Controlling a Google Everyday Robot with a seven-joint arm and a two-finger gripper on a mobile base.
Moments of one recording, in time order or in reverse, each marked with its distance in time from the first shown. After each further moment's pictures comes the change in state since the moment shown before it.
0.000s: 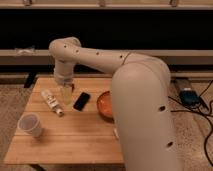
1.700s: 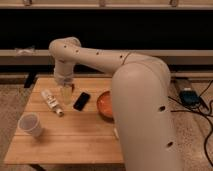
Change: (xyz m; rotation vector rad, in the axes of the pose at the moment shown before) arm 0.000 0.000 0.000 0.000 0.000 0.000
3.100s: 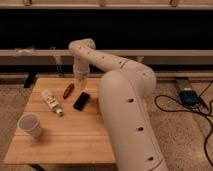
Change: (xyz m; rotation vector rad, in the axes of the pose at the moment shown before) arm 0.161 -0.059 0.046 0.005 0.127 0.016
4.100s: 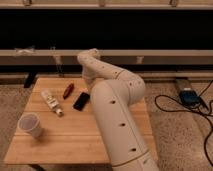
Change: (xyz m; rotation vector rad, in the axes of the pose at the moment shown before) arm 0.072 -0.020 0.073 -0.017 0.108 -0.050
